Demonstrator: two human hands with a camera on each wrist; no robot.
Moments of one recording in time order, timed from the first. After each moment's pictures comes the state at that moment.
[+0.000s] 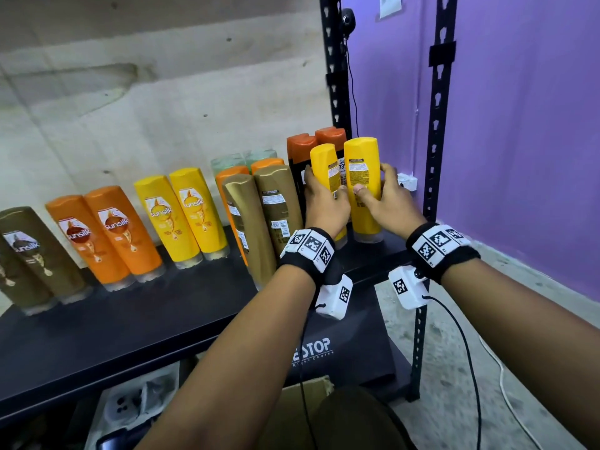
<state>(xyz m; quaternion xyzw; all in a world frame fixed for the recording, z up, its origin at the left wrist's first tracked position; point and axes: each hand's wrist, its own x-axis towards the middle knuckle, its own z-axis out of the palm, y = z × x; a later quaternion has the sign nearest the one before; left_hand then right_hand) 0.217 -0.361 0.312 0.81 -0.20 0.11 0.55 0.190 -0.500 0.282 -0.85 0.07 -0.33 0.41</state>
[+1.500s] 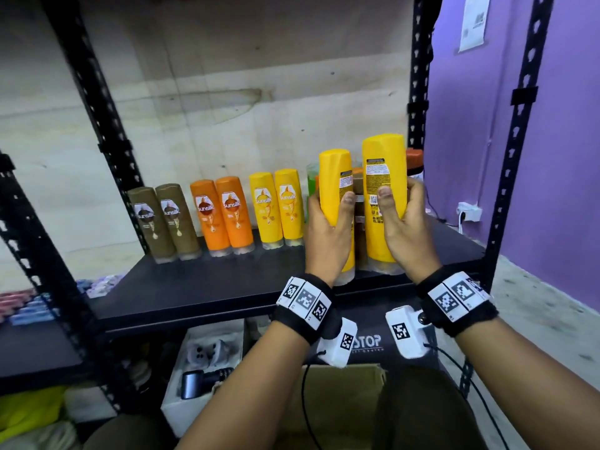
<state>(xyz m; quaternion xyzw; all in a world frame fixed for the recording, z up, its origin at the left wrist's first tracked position) 0.125 -0.193 0.310 0.66 -0.21 0.30 0.66 0.101 -0.324 0.310 -0.69 -0.10 -0.44 0.56</state>
